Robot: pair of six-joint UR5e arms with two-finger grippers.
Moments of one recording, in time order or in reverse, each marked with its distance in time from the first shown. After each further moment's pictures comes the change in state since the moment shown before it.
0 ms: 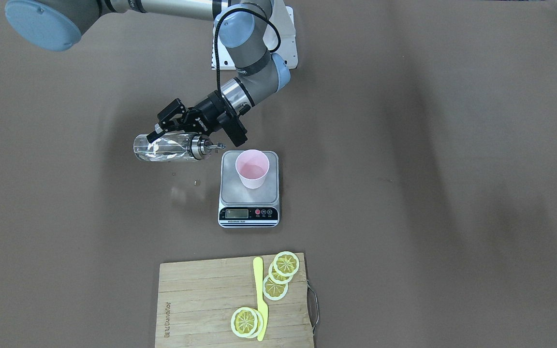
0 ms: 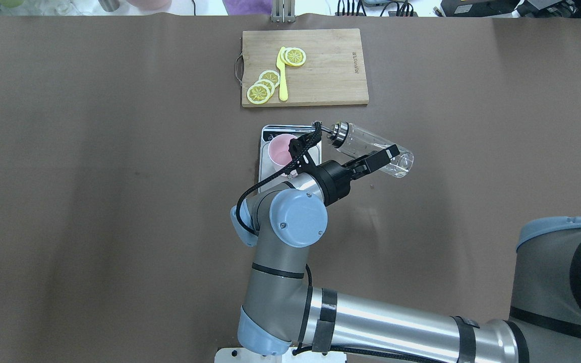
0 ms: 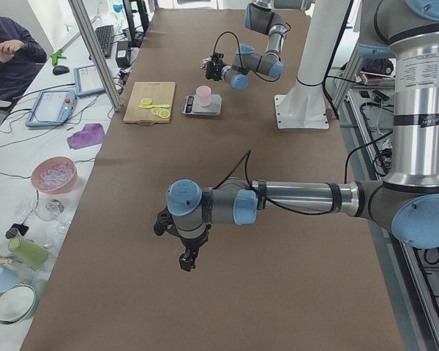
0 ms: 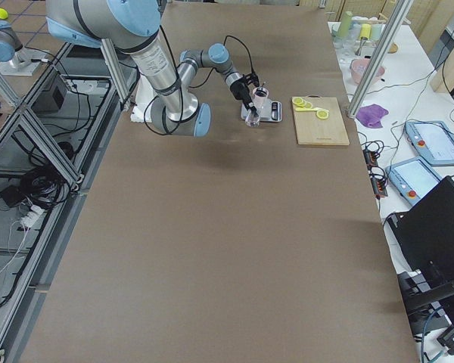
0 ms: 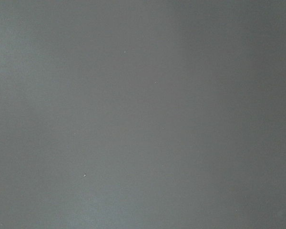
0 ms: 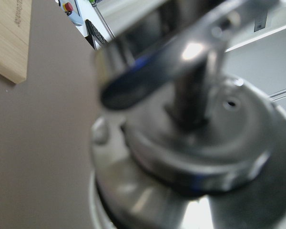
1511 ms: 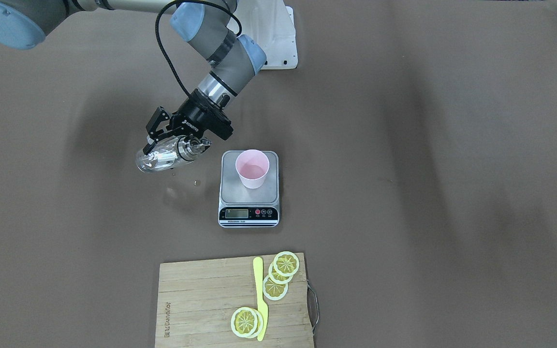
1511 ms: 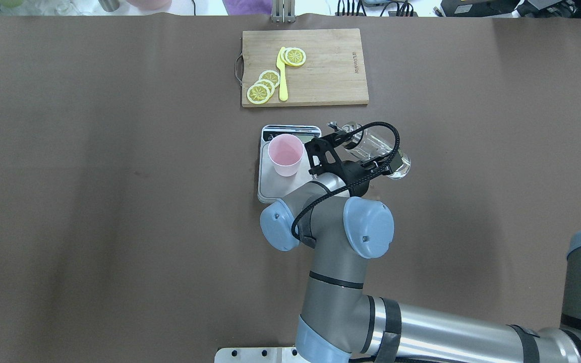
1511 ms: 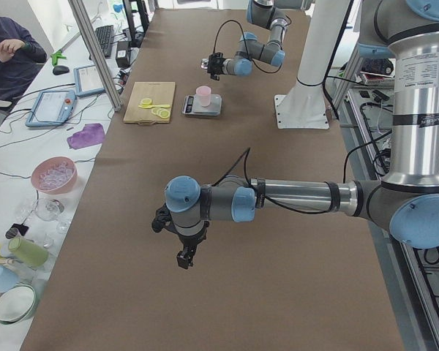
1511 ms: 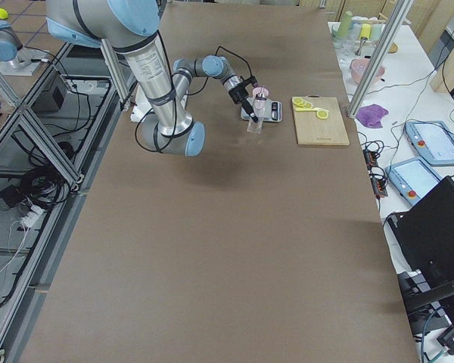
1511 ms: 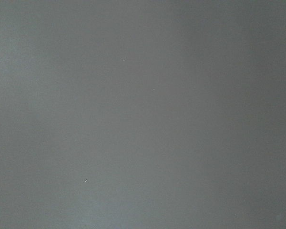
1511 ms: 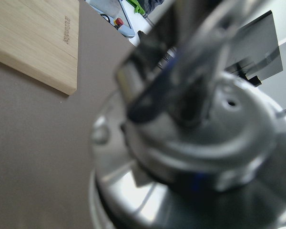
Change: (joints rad) left arm 0.000 -0.013 -0.004 0.001 0.006 -0.001; right arm 0.011 -0.187 0.240 0.313 0.013 -0.129
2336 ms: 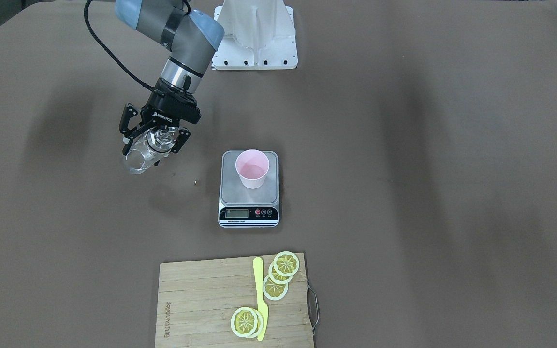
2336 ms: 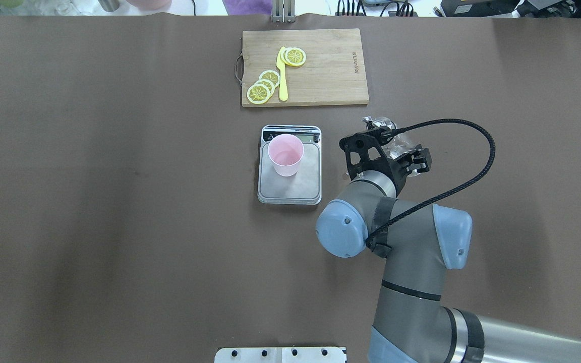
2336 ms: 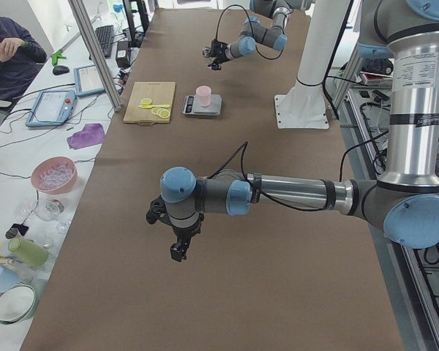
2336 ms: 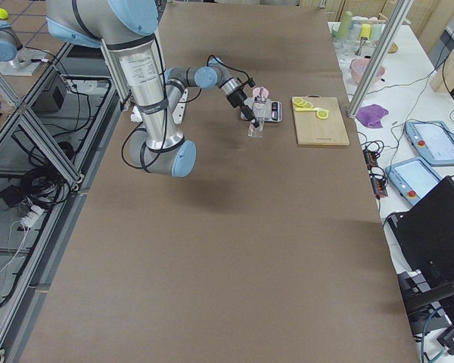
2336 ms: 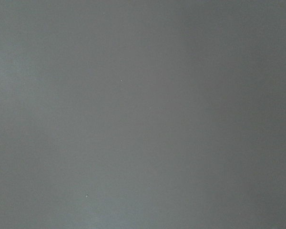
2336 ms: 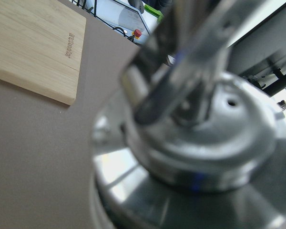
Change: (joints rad) left arm 0.000 -0.016 -0.015 0.002 0.001 -0.007; right arm 0.019 -0.213 0.243 0.252 0.007 -0.097
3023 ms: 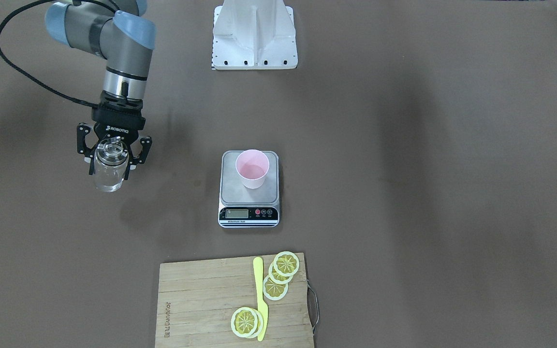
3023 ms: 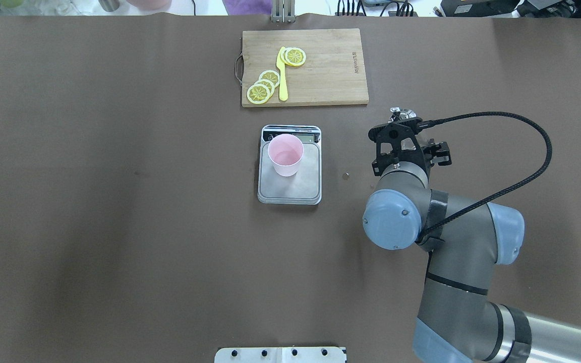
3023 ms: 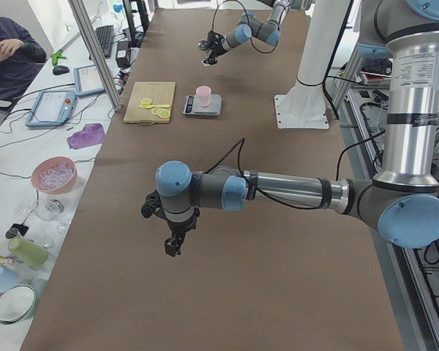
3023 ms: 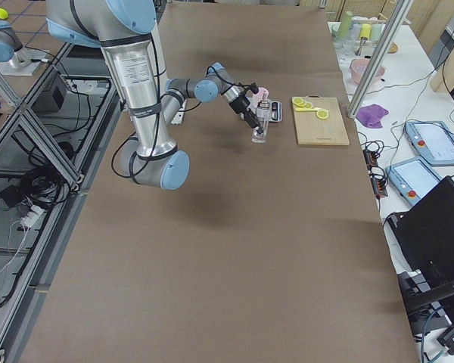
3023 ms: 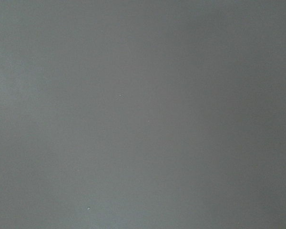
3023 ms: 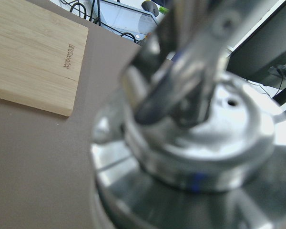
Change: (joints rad) left arm 0.000 -0.028 0.000 0.000 0.001 0.002; right arm 0.041 -0.147 0.093 0.256 0.046 -0.071
